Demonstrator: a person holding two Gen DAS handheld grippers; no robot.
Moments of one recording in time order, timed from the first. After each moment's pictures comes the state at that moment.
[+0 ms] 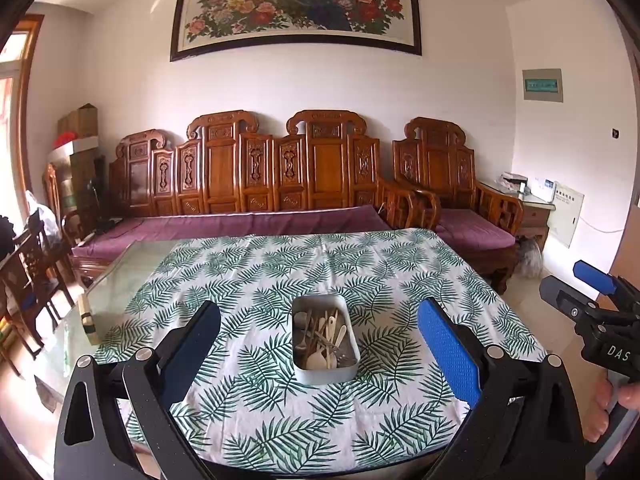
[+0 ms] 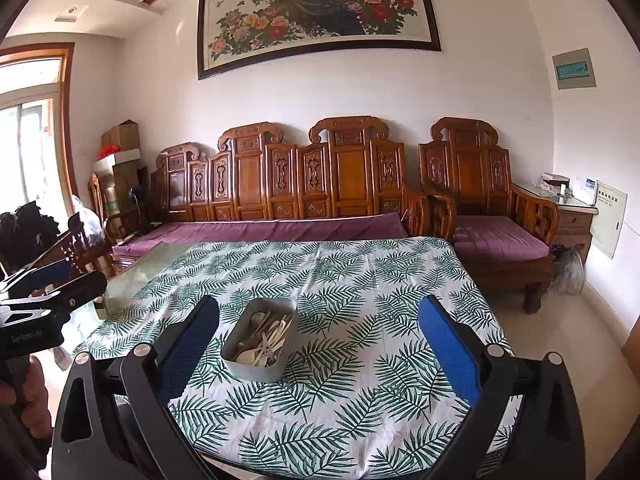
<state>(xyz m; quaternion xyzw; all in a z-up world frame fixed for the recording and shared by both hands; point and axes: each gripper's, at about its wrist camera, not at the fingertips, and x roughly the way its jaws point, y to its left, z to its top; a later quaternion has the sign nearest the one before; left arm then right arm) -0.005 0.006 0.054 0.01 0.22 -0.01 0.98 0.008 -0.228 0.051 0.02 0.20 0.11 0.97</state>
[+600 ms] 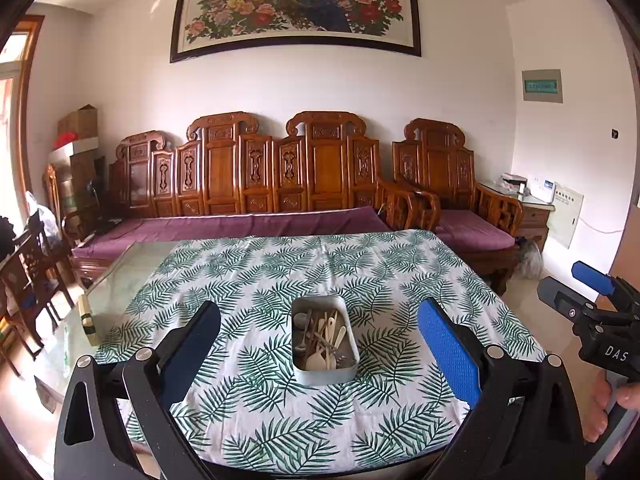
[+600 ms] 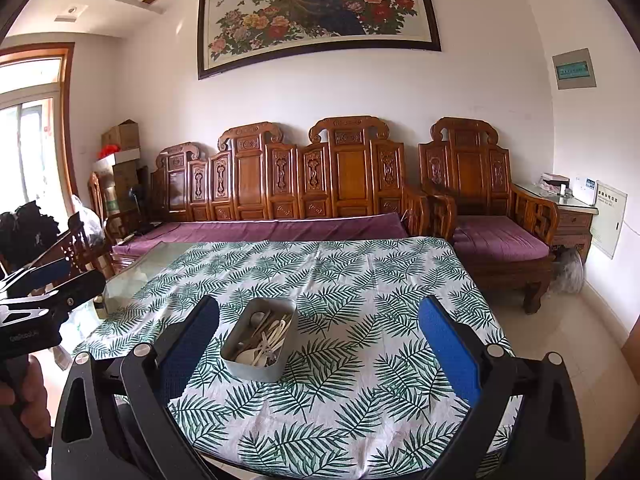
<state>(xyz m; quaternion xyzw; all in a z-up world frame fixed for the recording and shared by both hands) -0.005 0.007 0.054 0.01 0.22 -0.01 0.98 0.009 -0.228 0.050 0.02 0.20 0.11 0.97</state>
